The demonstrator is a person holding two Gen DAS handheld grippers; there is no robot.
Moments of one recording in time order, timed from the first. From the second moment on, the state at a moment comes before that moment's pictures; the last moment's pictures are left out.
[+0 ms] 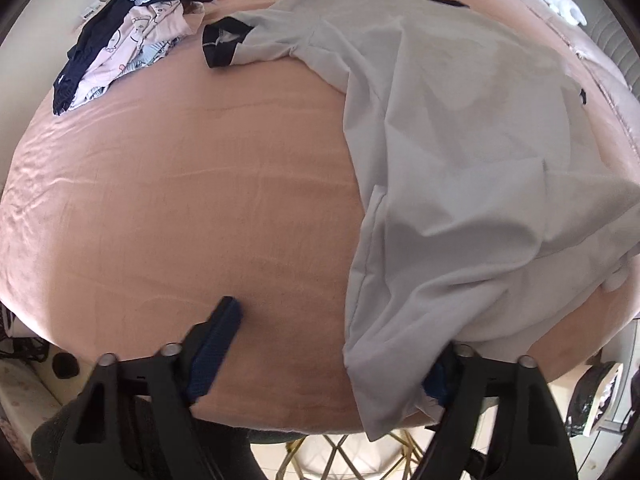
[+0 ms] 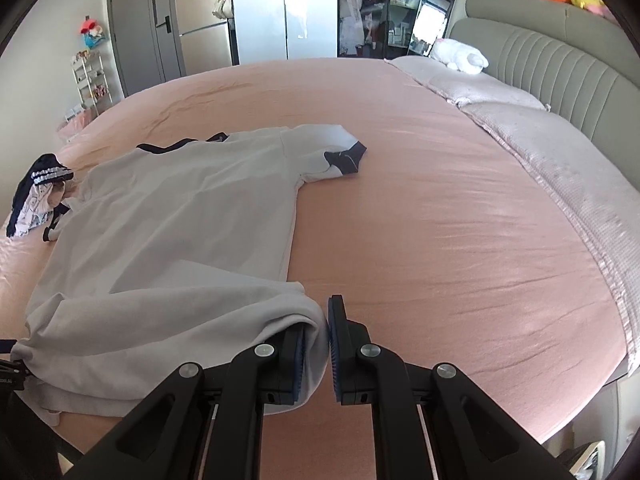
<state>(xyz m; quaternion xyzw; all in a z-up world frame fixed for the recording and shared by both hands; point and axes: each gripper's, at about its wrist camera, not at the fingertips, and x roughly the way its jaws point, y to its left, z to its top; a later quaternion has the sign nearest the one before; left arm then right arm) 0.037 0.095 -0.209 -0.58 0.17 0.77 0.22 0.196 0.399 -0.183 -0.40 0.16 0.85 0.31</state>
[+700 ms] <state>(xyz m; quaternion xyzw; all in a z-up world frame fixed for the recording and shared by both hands) 0.031 0.029 -0.125 -0.52 0.04 0.82 0.24 0.214 0.333 -0.091 -0.35 0.10 0.90 0.25</state>
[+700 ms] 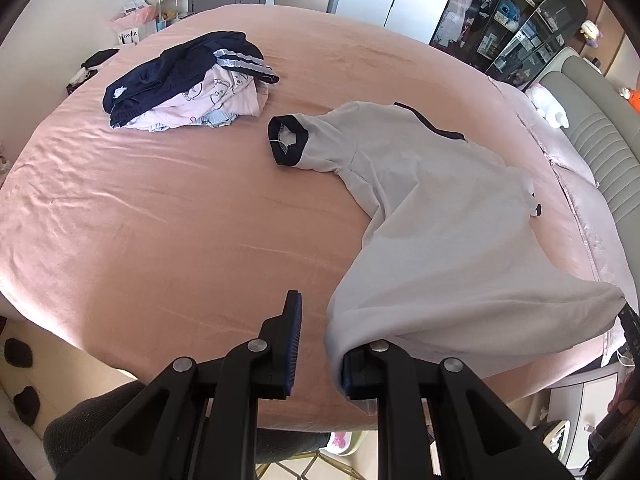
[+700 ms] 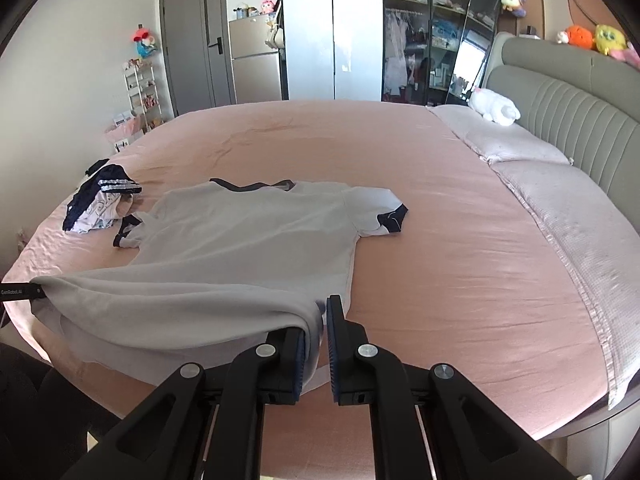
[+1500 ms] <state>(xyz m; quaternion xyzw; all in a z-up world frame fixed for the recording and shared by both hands) 0.093 -0.028 0.013 -0.38 0.00 0.88 0.27 0.300 0.311 0.014 -0.27 0.09 0.91 0.29</state>
